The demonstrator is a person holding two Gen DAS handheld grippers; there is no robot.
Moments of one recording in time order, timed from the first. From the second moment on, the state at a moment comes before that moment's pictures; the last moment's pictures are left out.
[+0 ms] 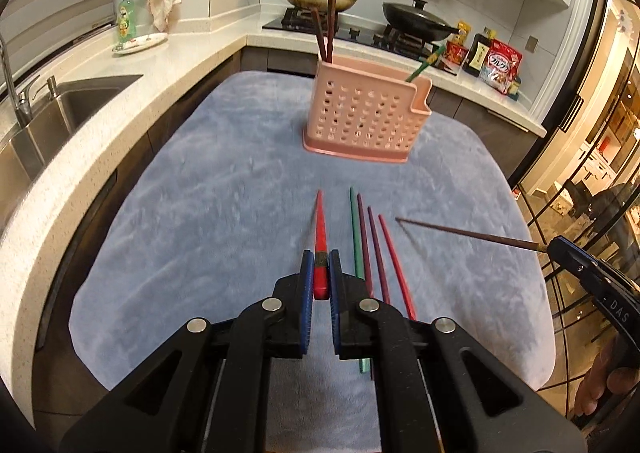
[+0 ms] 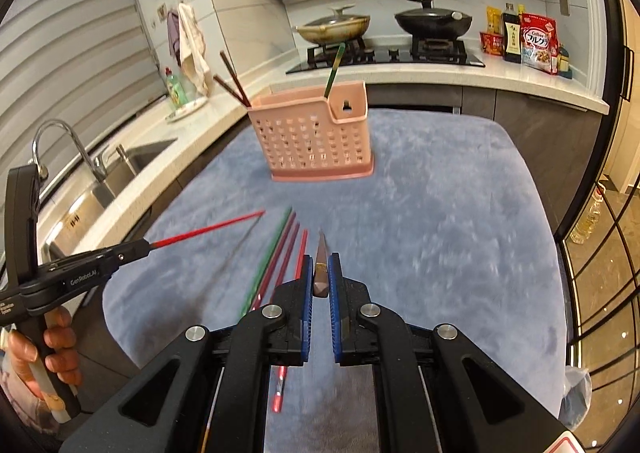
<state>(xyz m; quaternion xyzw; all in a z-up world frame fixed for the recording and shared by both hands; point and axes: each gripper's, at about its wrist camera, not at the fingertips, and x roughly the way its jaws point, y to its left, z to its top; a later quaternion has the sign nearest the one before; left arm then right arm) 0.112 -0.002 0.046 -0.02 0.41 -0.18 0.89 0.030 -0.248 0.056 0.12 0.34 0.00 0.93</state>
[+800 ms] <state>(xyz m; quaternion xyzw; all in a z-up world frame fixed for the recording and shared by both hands) 0.199 -0.033 0.146 -0.01 0.33 -0.19 0.93 0.114 -0.284 0.147 0.13 0.23 0.01 0.96</state>
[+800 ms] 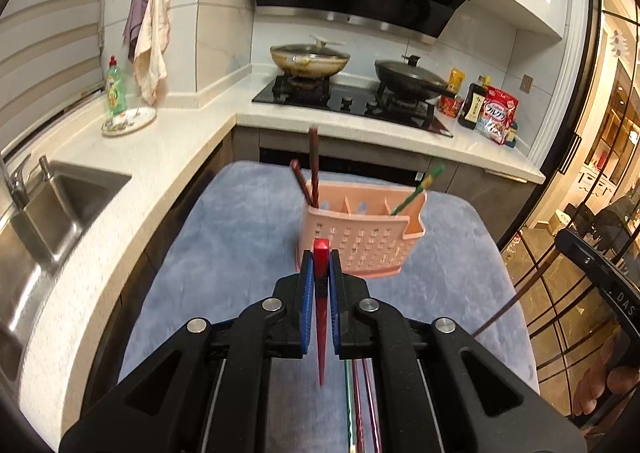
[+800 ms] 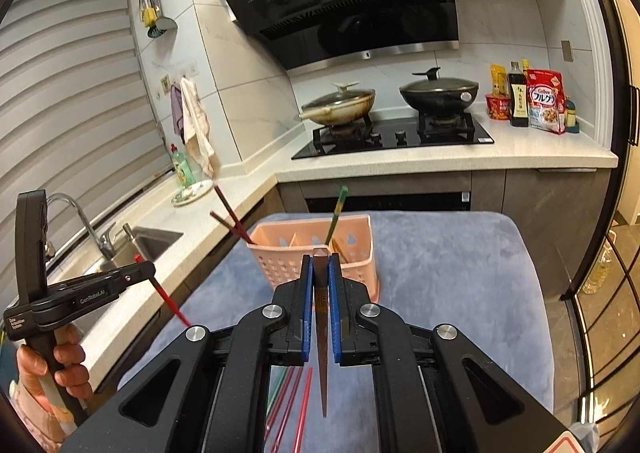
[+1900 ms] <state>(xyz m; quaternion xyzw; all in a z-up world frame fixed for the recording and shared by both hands) 0.334 -0.088 0.195 -0.02 0.24 -0.18 0.95 0.292 -0.300 0.166 0.16 0.21 -0.01 0.97</state>
